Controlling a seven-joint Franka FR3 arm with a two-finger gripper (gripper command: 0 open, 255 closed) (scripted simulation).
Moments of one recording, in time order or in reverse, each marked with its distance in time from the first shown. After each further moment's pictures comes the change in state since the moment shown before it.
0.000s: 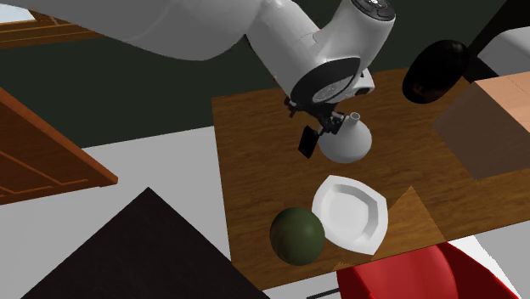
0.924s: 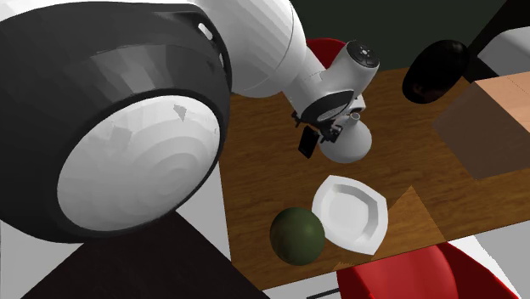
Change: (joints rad) arm -0.031 0.344 0.043 0.276 0.052 0.047 -0.028
